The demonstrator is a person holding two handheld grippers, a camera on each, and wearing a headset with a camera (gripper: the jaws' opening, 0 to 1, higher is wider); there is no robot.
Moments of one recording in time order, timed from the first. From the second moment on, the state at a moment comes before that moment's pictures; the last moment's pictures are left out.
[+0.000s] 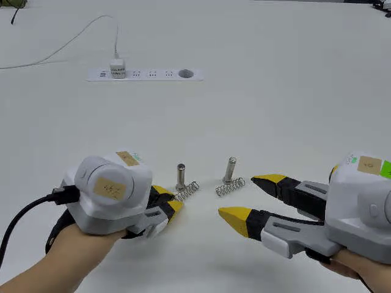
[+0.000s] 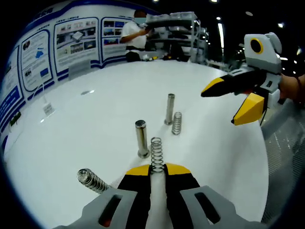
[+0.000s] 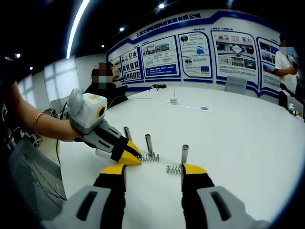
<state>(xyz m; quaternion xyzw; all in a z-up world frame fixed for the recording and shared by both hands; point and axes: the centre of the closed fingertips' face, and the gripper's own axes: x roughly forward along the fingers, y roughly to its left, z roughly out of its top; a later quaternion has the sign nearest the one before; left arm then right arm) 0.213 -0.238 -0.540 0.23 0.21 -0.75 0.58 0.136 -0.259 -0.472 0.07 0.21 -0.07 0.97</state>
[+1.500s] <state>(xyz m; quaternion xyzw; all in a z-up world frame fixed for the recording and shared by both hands) 0.184 -0.201 -0.468 0.07 0.16 -0.78 0.60 0.177 -0.240 -0.441 0.30 0.14 -0.04 0.94</state>
